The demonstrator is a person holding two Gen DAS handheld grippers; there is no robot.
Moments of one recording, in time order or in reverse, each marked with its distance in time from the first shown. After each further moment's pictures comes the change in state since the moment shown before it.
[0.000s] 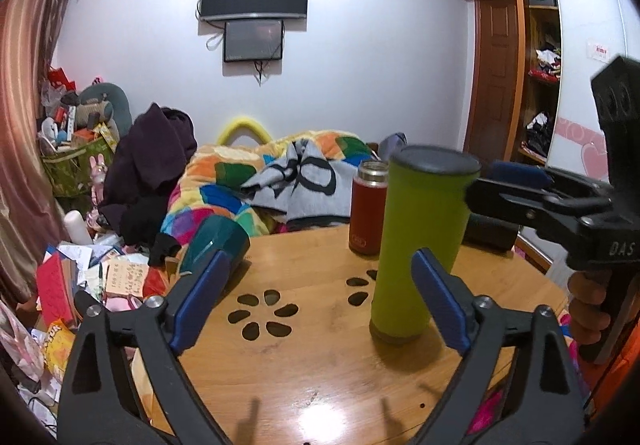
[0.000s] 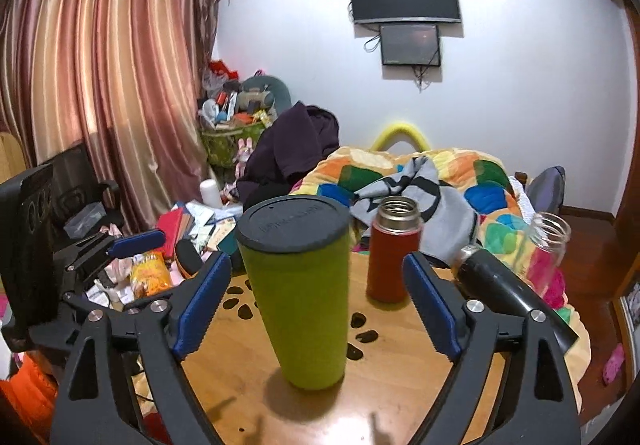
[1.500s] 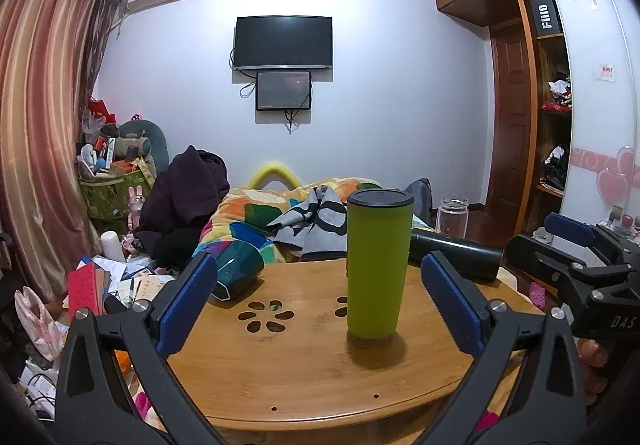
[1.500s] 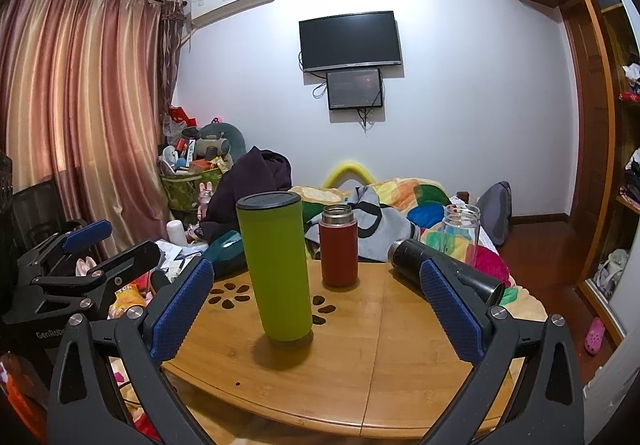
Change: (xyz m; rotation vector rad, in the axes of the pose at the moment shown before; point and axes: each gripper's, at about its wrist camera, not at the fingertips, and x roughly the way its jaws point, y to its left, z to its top) left arm -0.071 -0.048 -0.017 -0.015 -0.182 0.133; right arm -0.092 0.014 -0.041 0.048 -0.164 -0.167
